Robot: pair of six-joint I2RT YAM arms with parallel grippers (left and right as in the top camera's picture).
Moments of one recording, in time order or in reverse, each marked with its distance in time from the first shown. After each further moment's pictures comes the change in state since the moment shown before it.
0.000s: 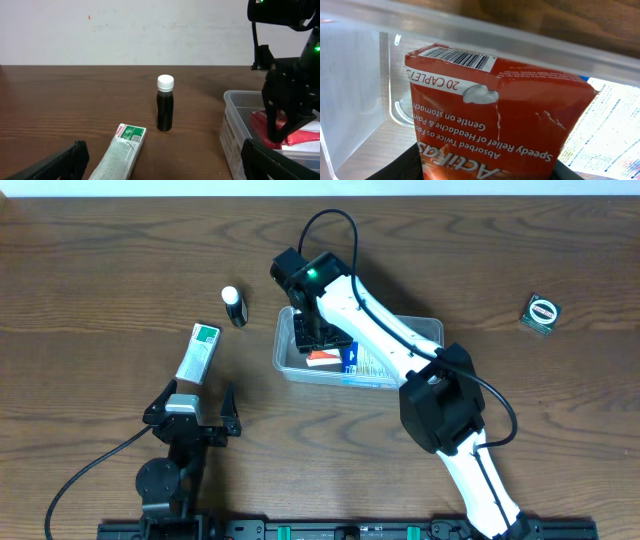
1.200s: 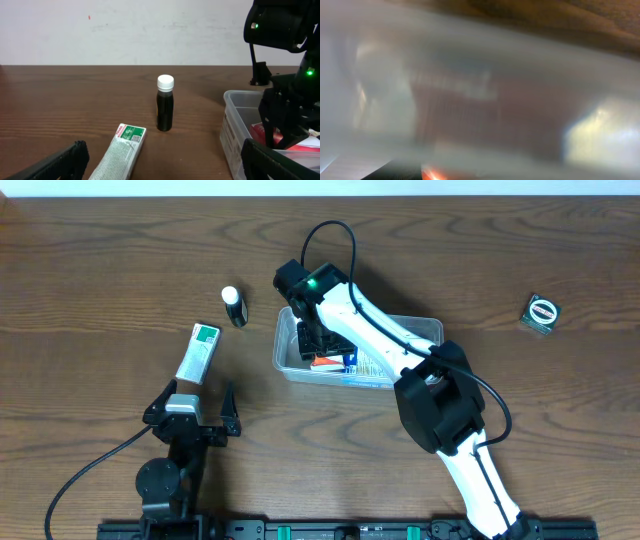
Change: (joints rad) left arm 0.000 0.000 0.000 0.000 0.000 0.000; right arm 0.000 0.000 -0.109 0.085 0.021 0.003
